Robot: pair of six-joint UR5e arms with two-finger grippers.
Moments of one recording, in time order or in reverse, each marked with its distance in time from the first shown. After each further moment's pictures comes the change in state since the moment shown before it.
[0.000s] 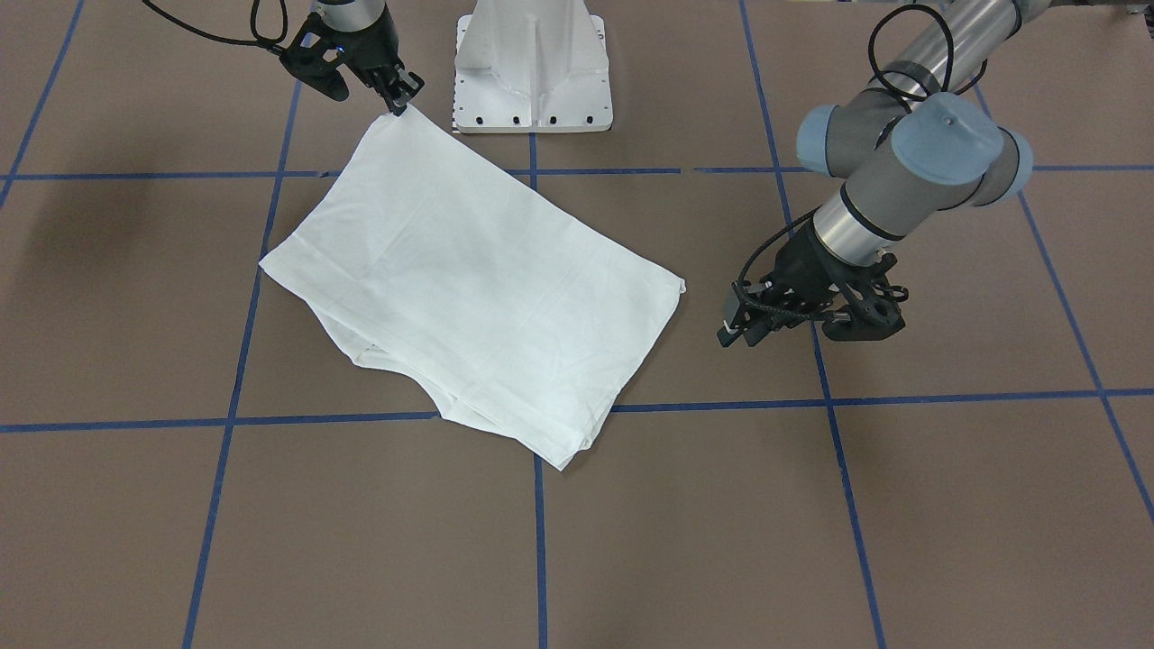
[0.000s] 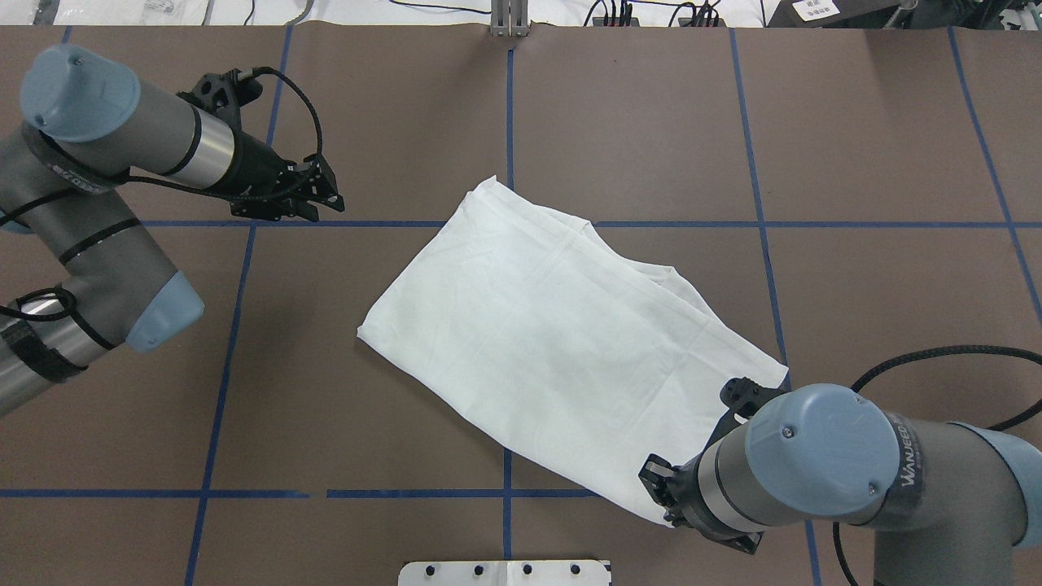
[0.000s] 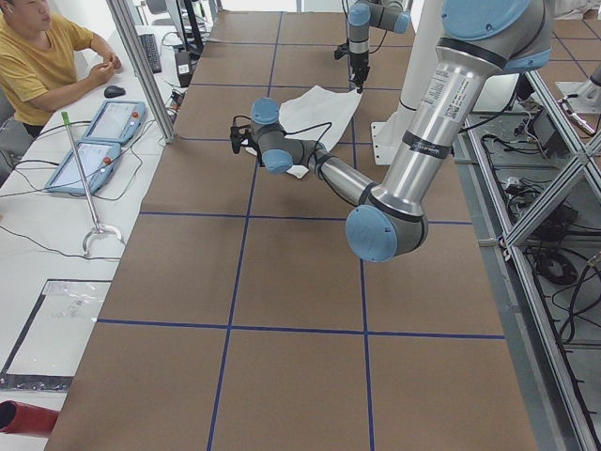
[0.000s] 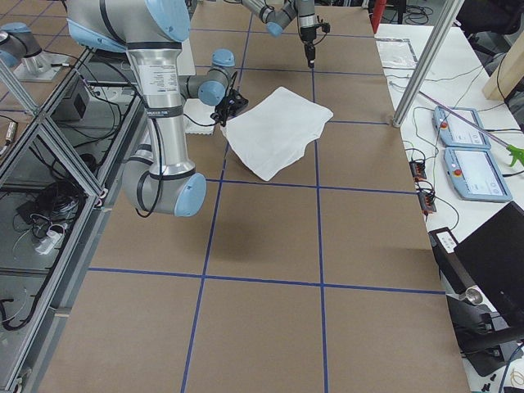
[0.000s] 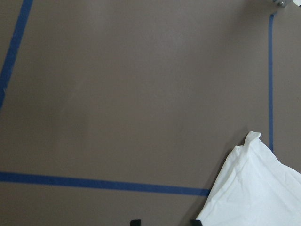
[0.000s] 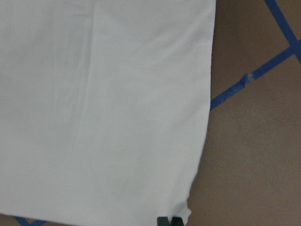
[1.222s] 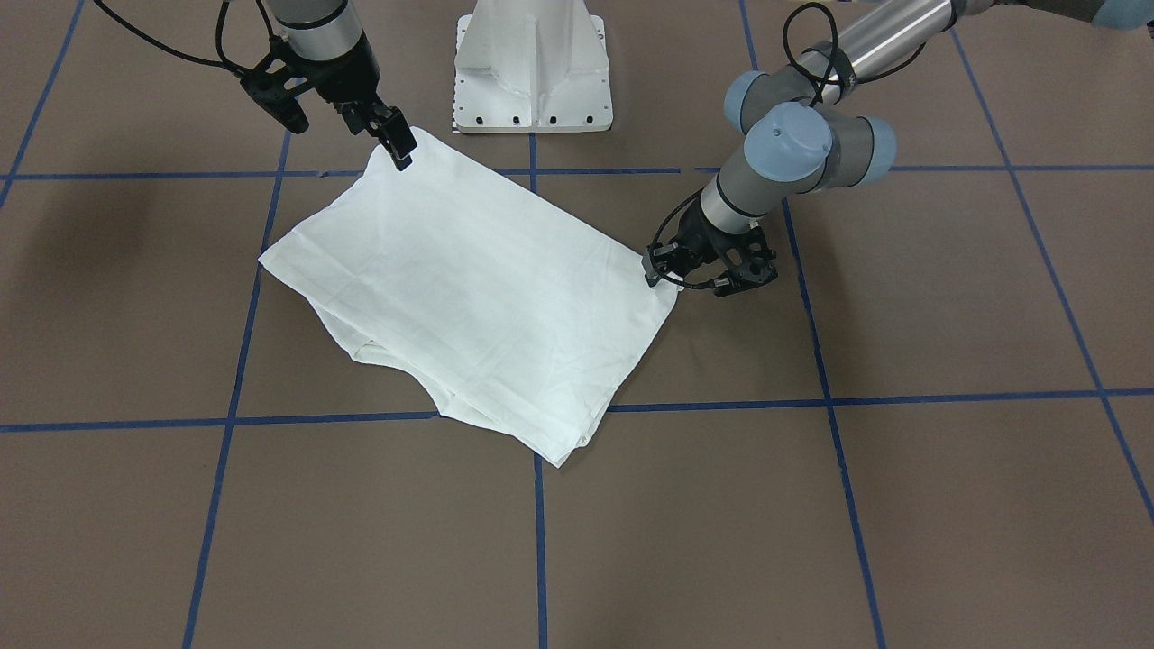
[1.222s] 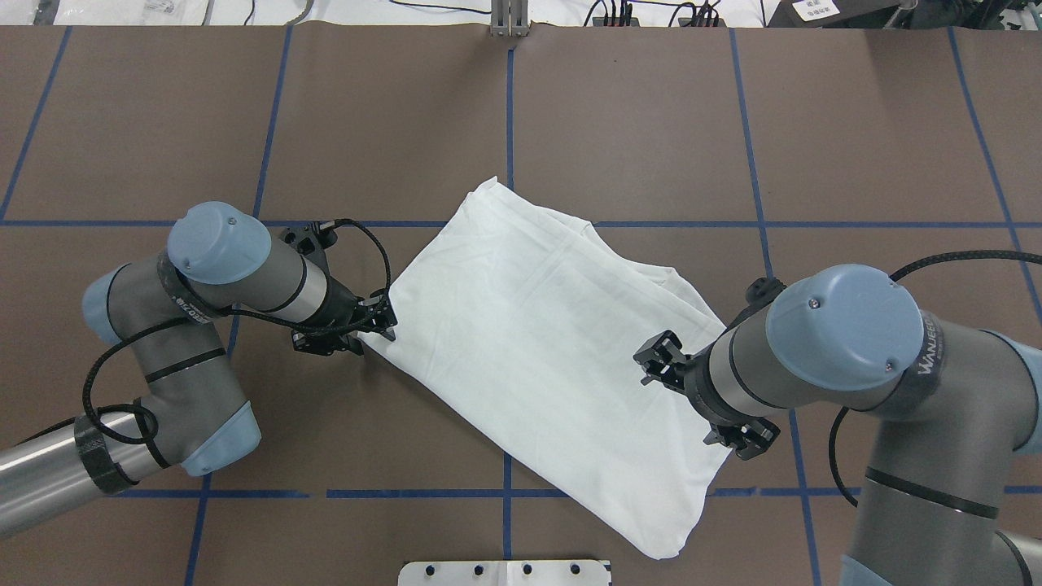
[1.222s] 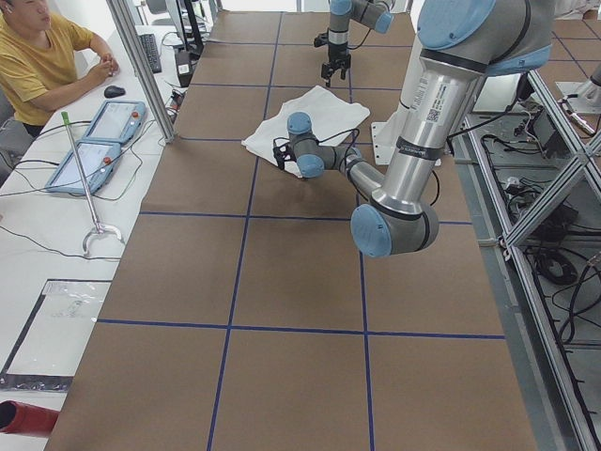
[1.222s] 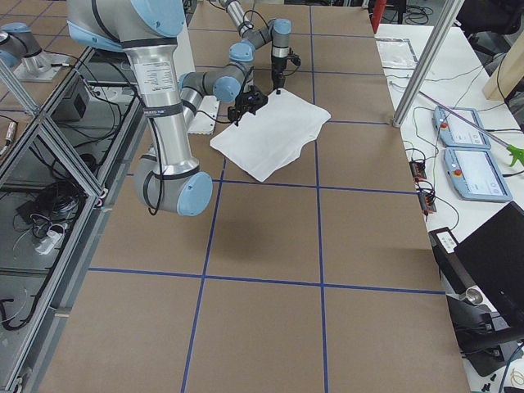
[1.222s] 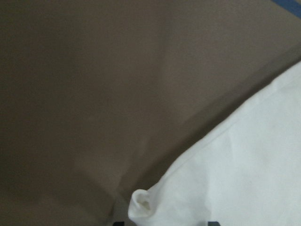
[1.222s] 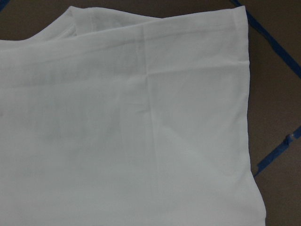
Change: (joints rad) left arm 0.249 0.016 0.021 0.080 0.088 -0.197; right arm 0.206 0.068 -0.058 0.000 0.005 0.020
